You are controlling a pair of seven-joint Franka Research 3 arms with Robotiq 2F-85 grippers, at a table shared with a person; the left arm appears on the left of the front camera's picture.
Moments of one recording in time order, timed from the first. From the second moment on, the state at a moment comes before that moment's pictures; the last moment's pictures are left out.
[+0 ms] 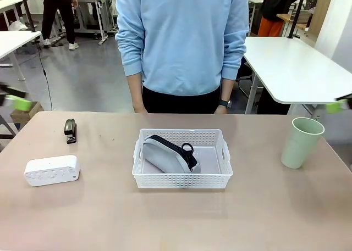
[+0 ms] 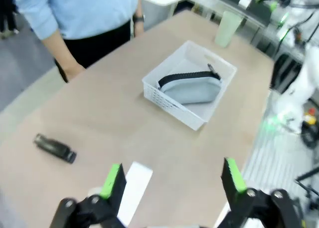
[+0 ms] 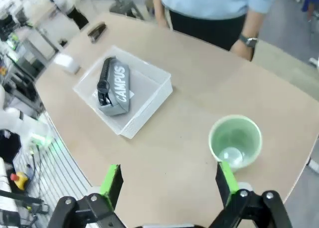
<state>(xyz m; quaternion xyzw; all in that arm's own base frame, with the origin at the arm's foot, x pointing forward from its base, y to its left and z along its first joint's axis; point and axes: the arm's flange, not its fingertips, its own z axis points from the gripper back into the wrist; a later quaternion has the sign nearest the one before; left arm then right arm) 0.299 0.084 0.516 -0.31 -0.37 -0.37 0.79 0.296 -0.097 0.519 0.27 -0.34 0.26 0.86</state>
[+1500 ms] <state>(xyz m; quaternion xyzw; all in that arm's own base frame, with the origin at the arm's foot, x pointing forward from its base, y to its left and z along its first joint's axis) 0.243 0.210 0.439 -0.45 -0.45 -0.19 0.75 0.251 -0.245 0.450 0.43 -0.38 0.07 0.82</state>
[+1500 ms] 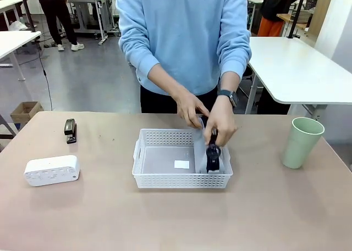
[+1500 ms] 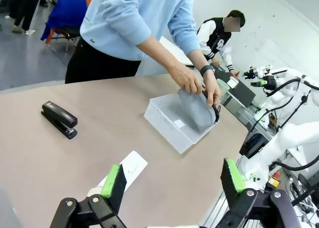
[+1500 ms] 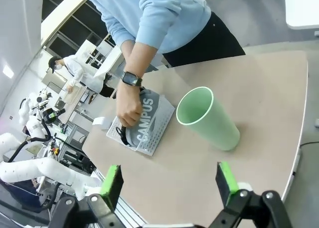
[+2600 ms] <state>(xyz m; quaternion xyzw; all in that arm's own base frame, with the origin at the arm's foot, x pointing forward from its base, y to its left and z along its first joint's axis) 0.280 0.055 0.507 -0.19 -0.25 -0.70 0.64 0.250 -0.245 0.452 0.43 -0.37 0.07 0.82</state>
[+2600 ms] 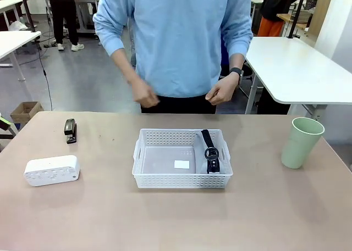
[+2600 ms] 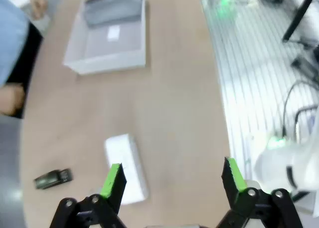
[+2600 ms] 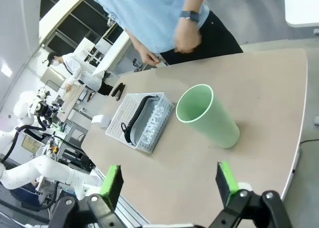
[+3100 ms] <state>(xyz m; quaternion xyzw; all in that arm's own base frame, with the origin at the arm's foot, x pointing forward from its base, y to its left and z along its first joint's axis) 0.296 0.030 0.524 -0.06 -0.27 -0.69 0.67 0.251 -0.244 0.452 0.43 -0.37 0.07 0.82</state>
